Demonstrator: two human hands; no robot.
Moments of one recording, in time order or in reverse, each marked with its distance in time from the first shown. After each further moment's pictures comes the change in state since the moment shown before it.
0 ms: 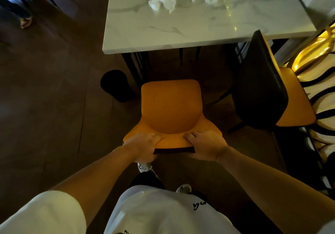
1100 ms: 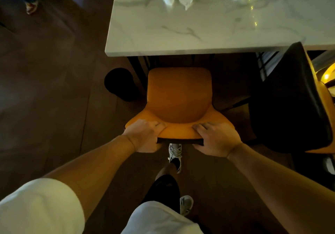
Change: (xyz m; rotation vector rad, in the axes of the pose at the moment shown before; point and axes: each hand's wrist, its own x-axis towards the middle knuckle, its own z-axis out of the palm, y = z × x) left_hand 0.091 -0.060 -0.089 0.197 0.123 -0.041; right_hand 0.106 0.090 -0.030 -0.128 0.317 -0.097
